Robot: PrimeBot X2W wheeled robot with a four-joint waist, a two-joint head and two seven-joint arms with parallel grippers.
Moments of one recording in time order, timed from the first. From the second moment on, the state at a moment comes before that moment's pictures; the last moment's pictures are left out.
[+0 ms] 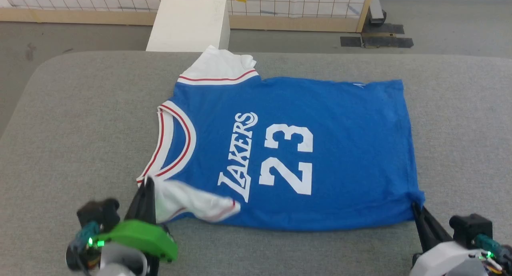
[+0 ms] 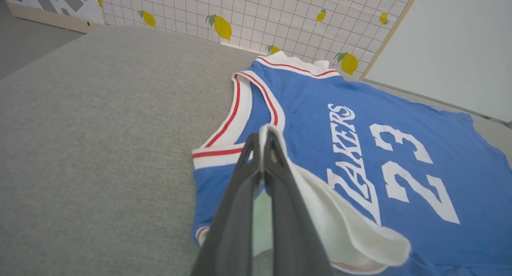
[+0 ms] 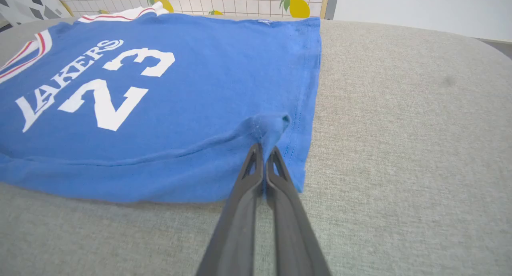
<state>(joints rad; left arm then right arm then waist) -0.02 0.34 -0.33 0.03 -0.63 0.25 -0.15 0.10 -0.13 -0.04 0.12 0.12 0.13 -0.01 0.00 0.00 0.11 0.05</state>
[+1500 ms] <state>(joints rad) -0.39 0.37 -0.19 0.36 -0.70 0.14 -0.21 -0.20 -0.06 -0.18 0.05 0.25 0.13 0.40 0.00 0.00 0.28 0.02</state>
